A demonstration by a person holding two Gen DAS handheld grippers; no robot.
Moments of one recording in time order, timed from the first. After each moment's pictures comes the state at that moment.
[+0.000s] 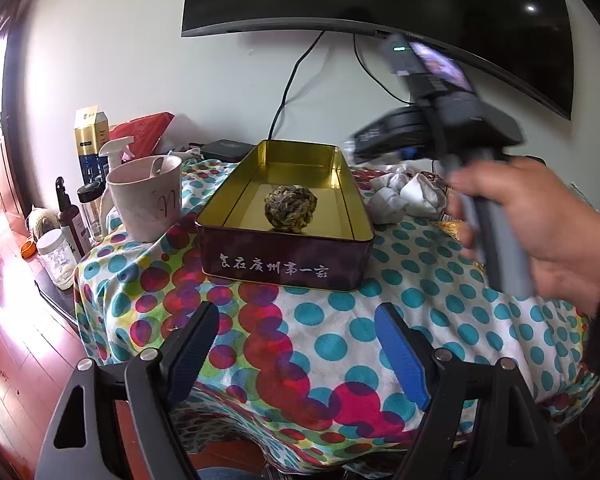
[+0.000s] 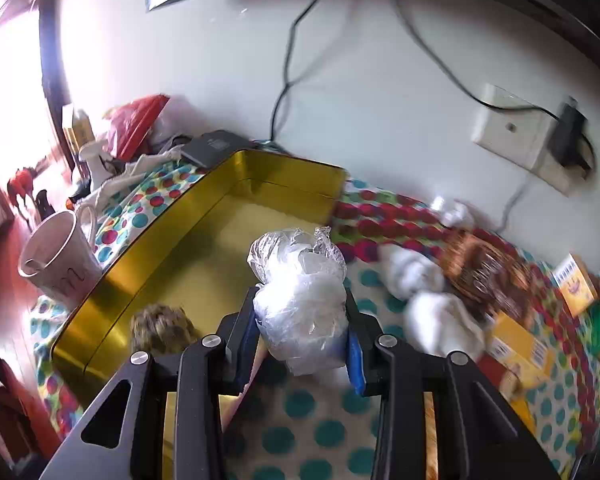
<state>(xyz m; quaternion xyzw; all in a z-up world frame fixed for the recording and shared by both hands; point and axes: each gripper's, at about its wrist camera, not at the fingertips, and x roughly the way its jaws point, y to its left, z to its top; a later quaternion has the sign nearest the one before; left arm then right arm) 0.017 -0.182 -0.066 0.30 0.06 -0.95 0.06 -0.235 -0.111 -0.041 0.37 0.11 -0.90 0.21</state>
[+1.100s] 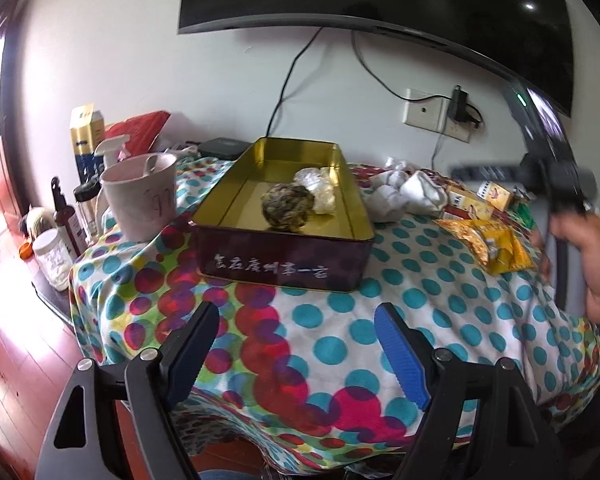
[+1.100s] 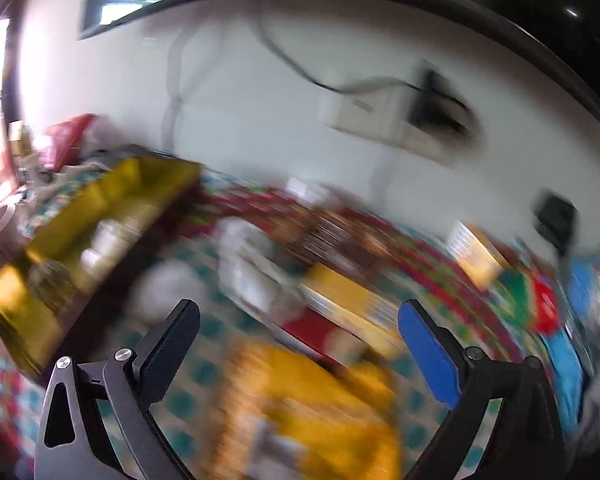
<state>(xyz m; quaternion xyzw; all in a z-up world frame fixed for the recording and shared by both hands) 0.012 -0.176 -0.067 0.30 0.05 -0.95 0.05 -0.215 0.052 -0.048 0.33 0.10 -0.94 0.09</state>
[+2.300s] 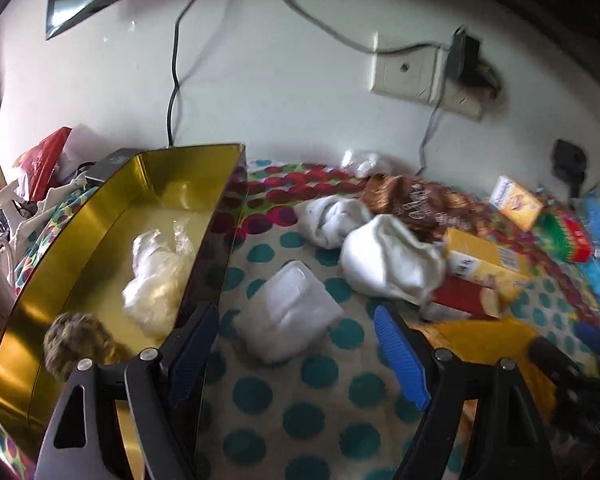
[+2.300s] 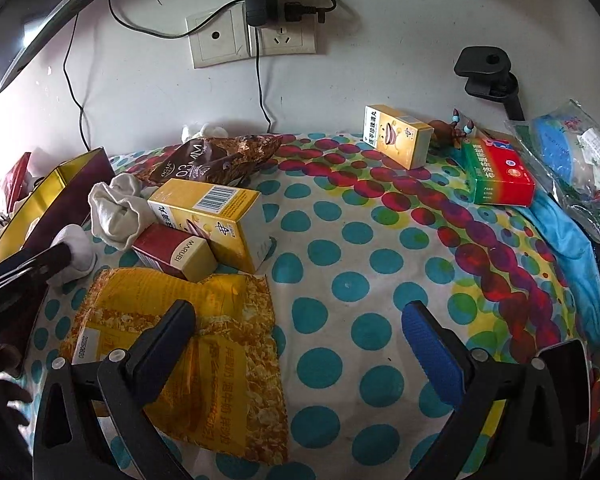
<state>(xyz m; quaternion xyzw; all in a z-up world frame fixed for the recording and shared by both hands) -0.226 -0.078 -0.076 0.37 0.02 -0.93 0.04 -0.215 0.151 -0.101 0.39 -0.02 -0.92 0.02</state>
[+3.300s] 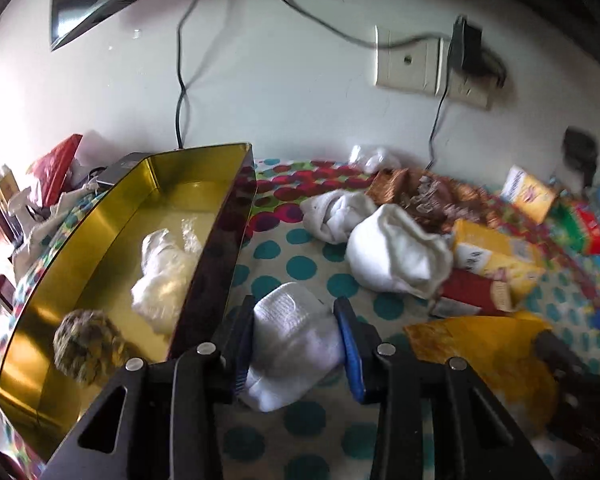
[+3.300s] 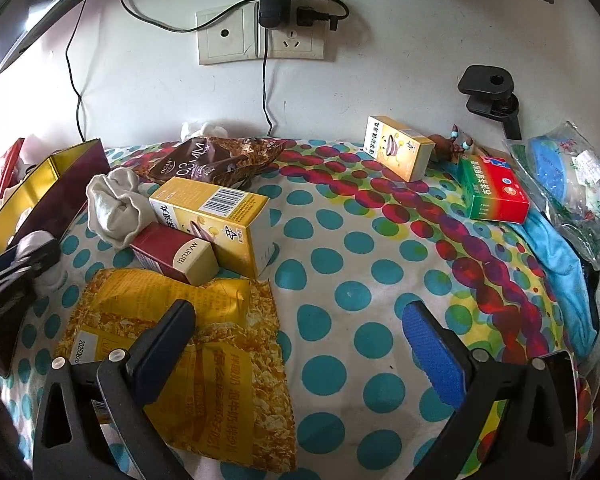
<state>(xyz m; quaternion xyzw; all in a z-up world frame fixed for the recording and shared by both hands) -0.208 -0.074 -0.075 0.36 0.02 -0.93 0.05 -0.217 0.139 -0.100 0.38 0.02 -0.92 0.01</state>
